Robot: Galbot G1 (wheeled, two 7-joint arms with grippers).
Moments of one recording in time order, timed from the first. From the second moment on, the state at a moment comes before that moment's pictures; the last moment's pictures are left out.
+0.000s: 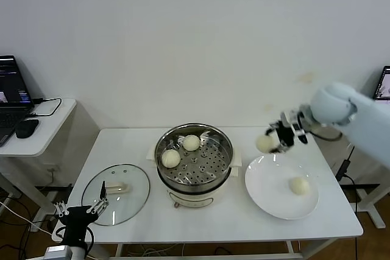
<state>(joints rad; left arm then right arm) 1.78 -1.26 -0.66 -2.24 -0.19 0.05 -0.28 0.48 0.61 -1.00 1.60 0.16 -0.30 -1.09</state>
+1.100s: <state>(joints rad) 1.79 -1.29 -0.70 -2.25 -0.20 0.05 -0.29 0.50 1.08 -1.26 1.45 -0.01 0.18 -1.02</state>
